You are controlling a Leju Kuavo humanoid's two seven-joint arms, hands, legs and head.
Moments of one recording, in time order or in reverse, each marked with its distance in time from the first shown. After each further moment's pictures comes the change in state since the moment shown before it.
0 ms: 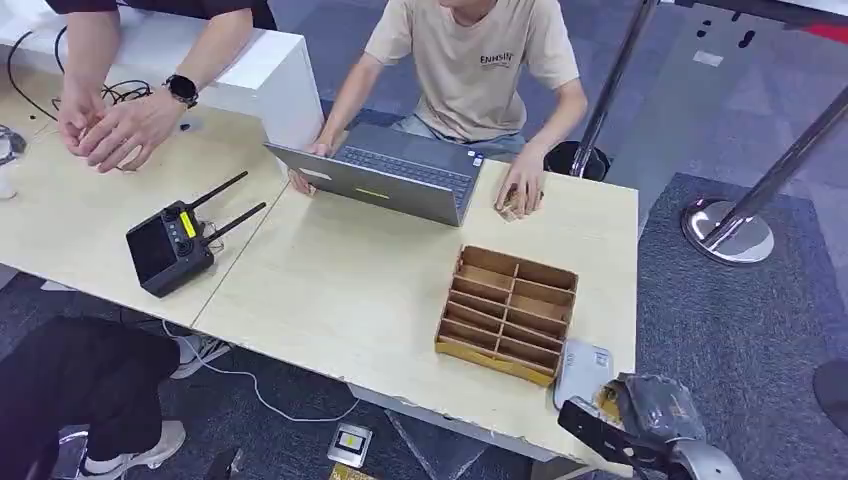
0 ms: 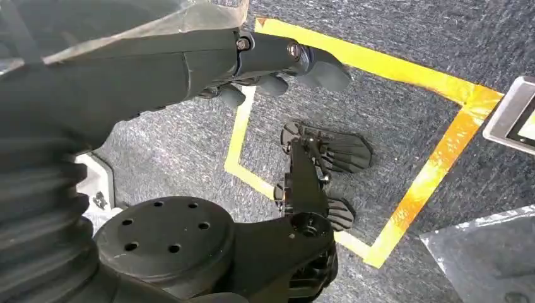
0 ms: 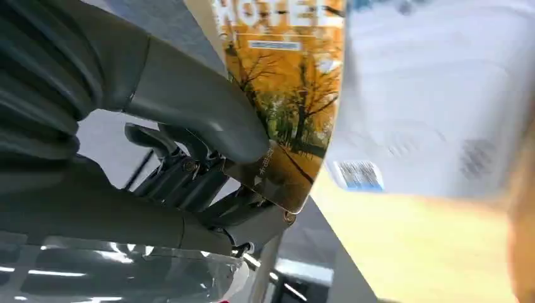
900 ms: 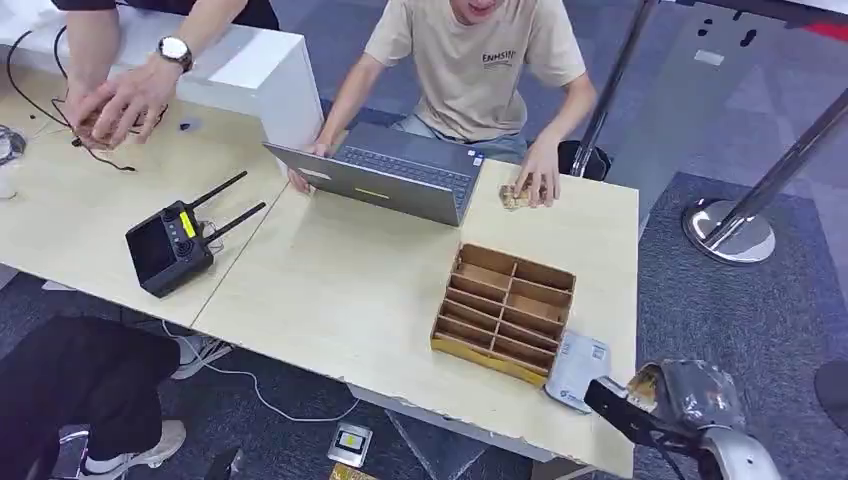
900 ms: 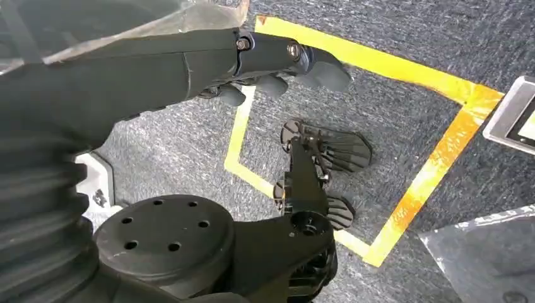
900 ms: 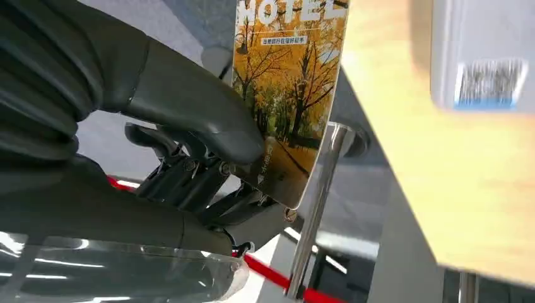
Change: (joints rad) left arm 0.001 -0.001 0.001 0.000 0.006 -0.002 -0.003; right arm 0.015 -0.063 -0.109 -0.109 0.077 0.031 0.106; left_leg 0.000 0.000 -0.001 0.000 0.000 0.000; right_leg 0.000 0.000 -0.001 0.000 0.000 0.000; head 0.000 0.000
